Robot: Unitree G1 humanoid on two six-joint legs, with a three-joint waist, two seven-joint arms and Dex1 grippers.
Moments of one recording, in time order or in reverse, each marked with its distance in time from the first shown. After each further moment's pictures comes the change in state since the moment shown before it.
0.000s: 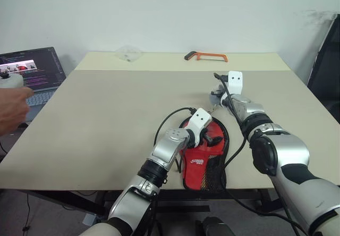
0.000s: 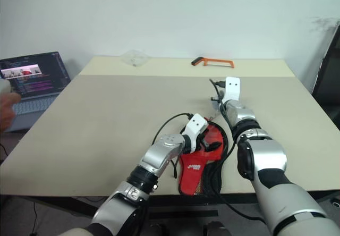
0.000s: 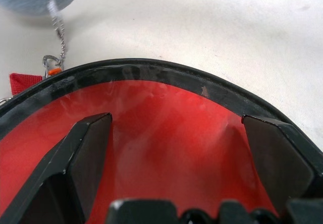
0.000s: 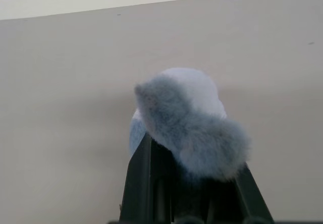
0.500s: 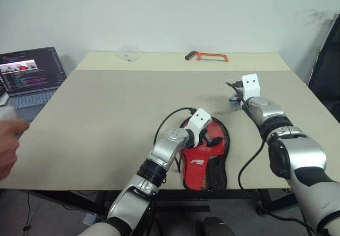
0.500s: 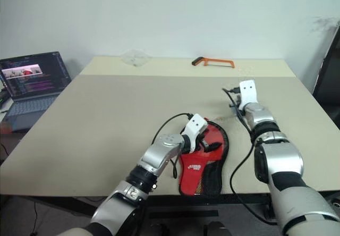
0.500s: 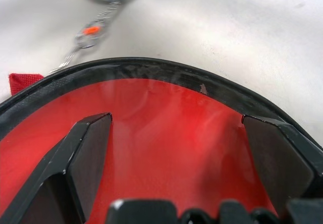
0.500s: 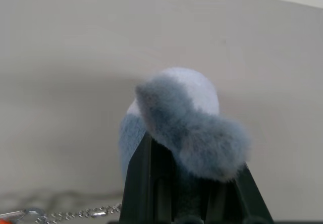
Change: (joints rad) left arm 0.001 0.014 -0.008 0.007 0.000 -0.014 -0.022; right arm 0.088 -0.171 0.159 -0.045 -0.138 0.028 0.137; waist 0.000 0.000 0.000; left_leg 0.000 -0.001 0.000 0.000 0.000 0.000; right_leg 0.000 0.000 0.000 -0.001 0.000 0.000
